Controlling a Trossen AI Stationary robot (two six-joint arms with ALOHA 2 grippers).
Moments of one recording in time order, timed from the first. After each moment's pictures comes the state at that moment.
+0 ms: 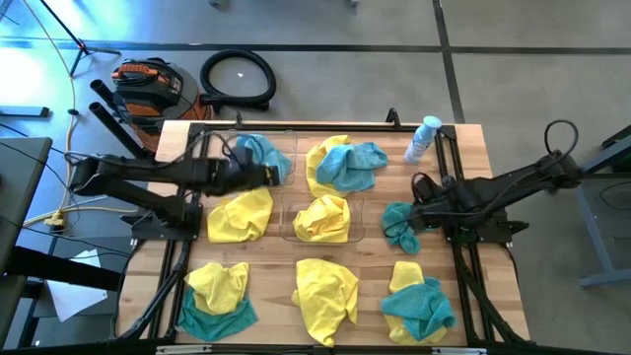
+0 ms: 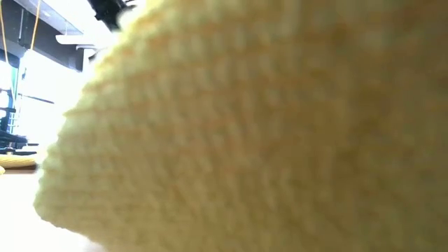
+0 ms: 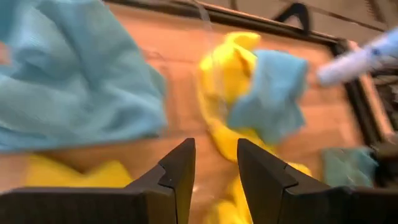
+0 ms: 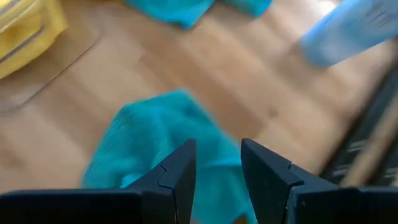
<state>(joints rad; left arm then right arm) 0.02 1.17 0.93 -0.64 -0.57 -1.30 0.31 0.98 0.79 -1.23 0.49 1.08</state>
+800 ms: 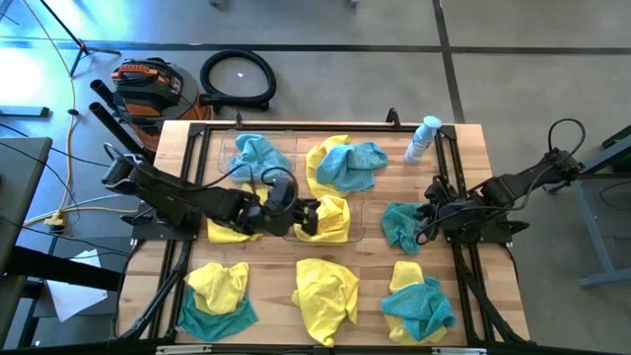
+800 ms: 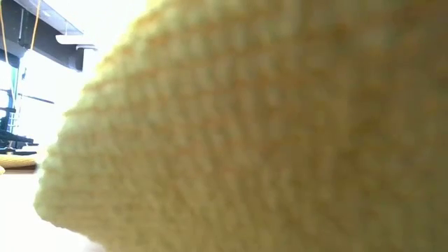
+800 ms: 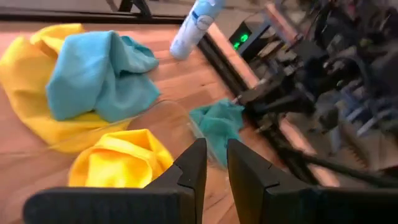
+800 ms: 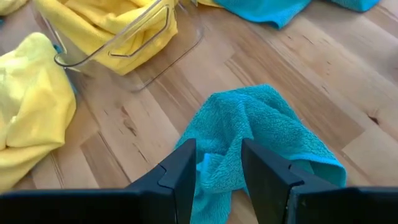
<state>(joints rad) -0.30 1.54 1.33 -0.42 -0.72 -1.07 0.44 0.63 0.64 -1.03 0.41 1.04</state>
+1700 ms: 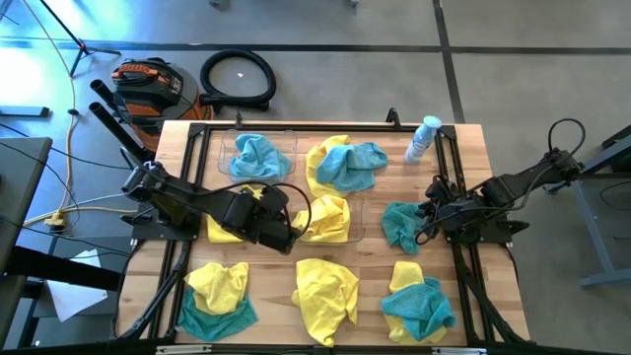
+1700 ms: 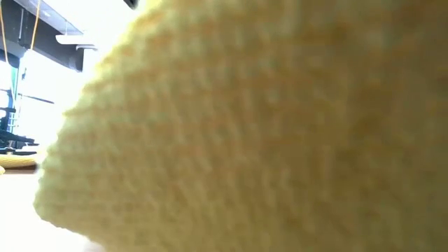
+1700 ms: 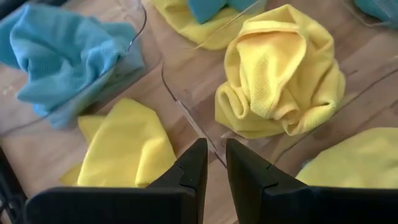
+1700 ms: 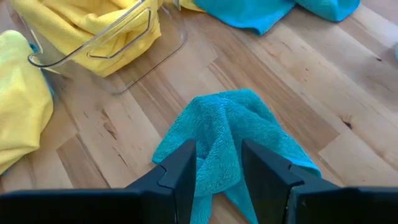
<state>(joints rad) -0.35 1.71 1.70 -1.44 -0.55 -1.21 0.44 0.64 0.64 -1.07 0.45 1.03</state>
